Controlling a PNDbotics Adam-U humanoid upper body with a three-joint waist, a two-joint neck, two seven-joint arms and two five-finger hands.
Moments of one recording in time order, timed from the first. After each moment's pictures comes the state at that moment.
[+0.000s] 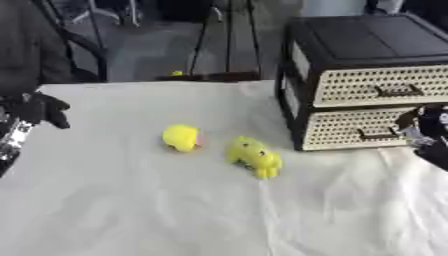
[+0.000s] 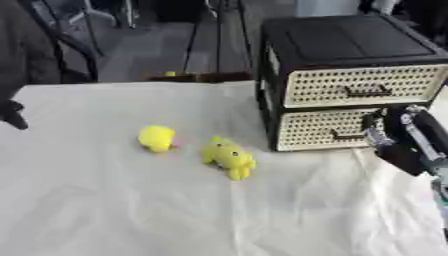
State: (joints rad) left arm -0.04 0.41 0.18 -1.96 -0.06 -0.16 -0.23; right arm -0.38 -0.43 -0.05 -1.42 0.64 -0.34 0.12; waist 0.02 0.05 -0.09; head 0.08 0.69
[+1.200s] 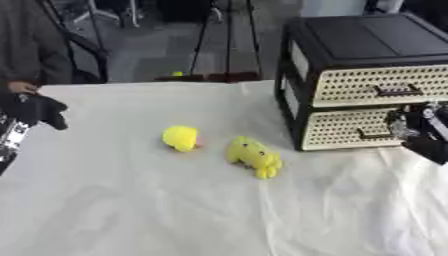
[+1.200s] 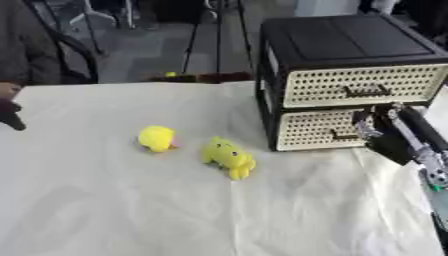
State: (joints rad) left arm -0.04 0.41 0.17 -1.96 -0.06 -0.16 -0.23; right arm -0.53 -0.44 -0.02 -1.18 0.67 -0.35 0.12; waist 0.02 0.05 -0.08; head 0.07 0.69
